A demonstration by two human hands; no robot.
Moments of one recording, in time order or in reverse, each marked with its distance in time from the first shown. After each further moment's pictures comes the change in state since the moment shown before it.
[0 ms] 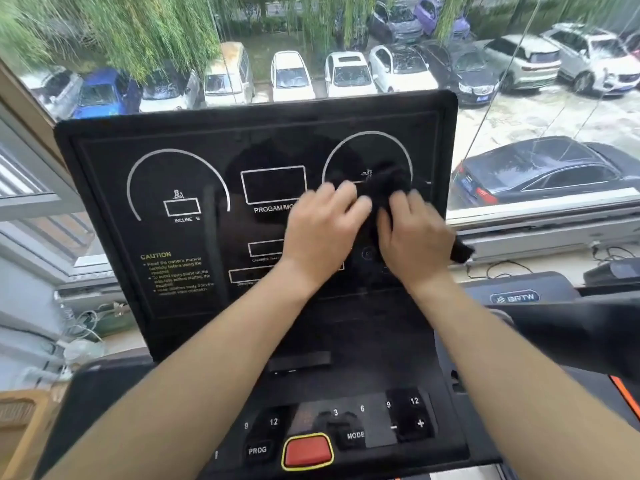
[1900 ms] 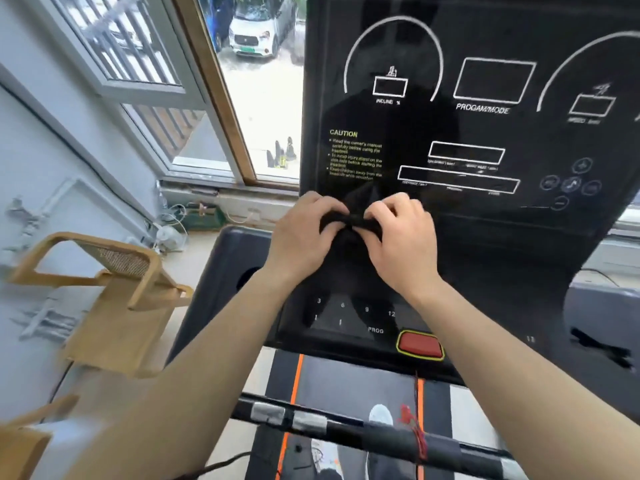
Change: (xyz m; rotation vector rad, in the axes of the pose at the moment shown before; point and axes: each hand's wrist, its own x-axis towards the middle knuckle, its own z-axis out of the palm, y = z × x) left_hand -0.213 -0.125 -0.168 -0.441 -0.502 -0.728; right_hand -0.119 -0.226 -0.038 0.498 -0.407 -0.202
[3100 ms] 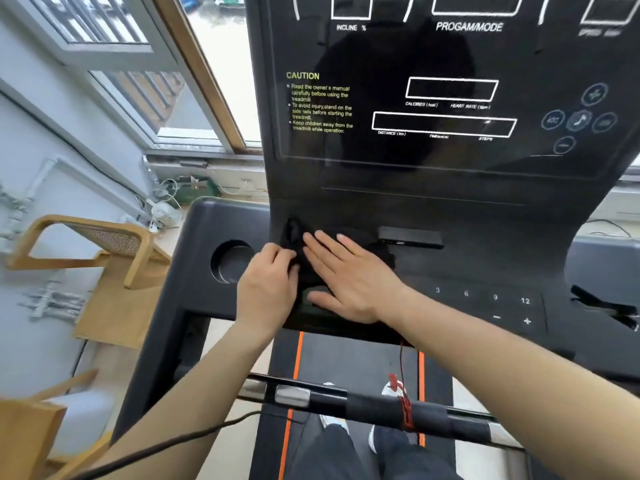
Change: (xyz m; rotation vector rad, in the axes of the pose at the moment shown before) left_hand -0.114 -0.039 0.062 0.362 0.009 -0.126; right_hand -0.086 0.013 0.051 -0.140 -0.773 -0.450
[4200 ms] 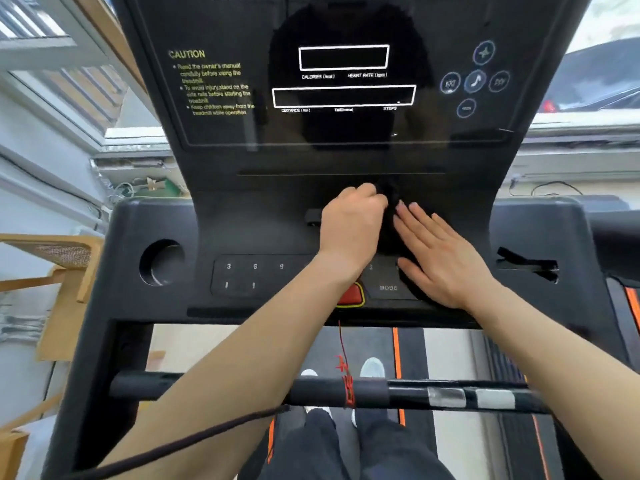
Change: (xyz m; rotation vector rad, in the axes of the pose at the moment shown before) left_hand 0.067 0.208 0.060 -0.053 -0.088 0.297; right_hand -0.175 0.130 0.023 0.111 0.044 0.418
